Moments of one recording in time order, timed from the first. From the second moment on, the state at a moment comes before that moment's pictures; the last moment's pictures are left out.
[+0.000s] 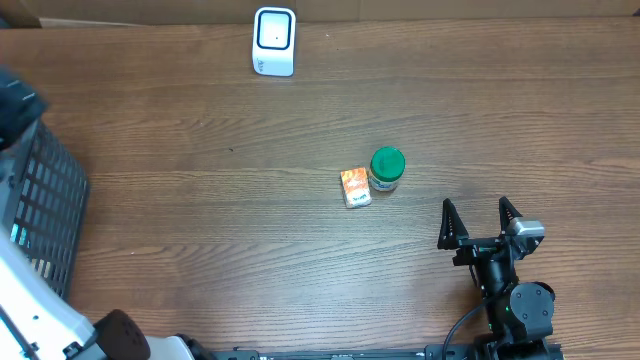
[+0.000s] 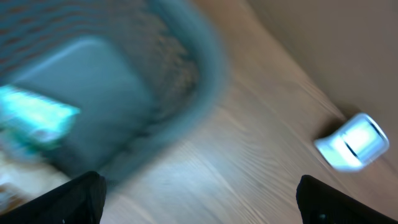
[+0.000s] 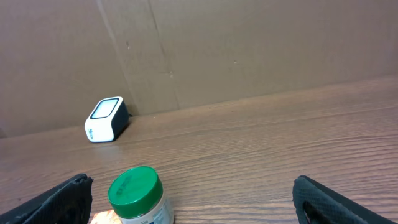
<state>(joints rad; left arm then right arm) 0.63 1.60 2.07 -1.37 0.10 -0.33 0.15 0.02 0.02 -0.02 0.05 0.23</state>
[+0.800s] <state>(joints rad) 0.93 1.63 1.37 -0.94 -0.19 -0.44 0.15 0.02 0.02 -0.02 0.05 0.23</state>
